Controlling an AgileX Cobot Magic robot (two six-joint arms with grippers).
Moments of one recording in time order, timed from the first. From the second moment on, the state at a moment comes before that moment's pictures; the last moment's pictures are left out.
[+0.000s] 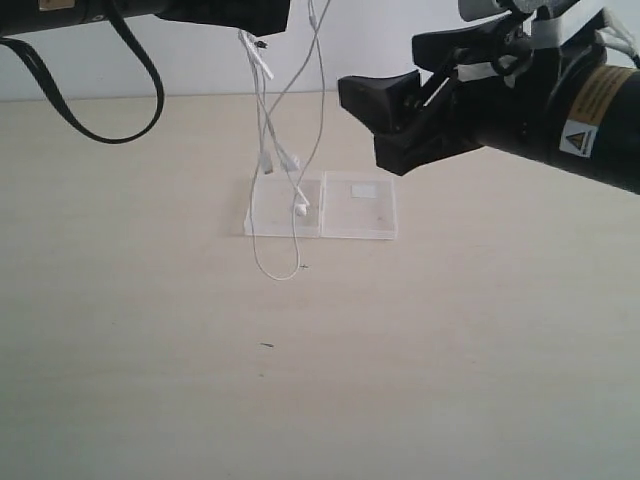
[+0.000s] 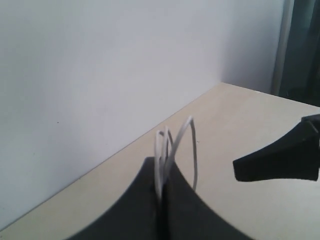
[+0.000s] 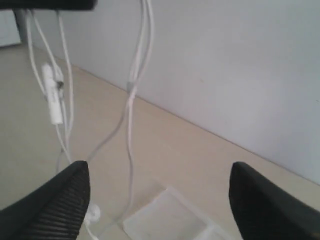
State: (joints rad) left arm -0.52 1.38 -1.02 0.91 -0.16 -0.80; right arm 0.51 1.32 -0.62 -0.51 -0.46 0.39
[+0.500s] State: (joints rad) left arm -0.52 1.38 -1.02 0.91 -0.16 -0.87; right arm 0.51 1.50 -0.62 -0.55 -0.80 0.38
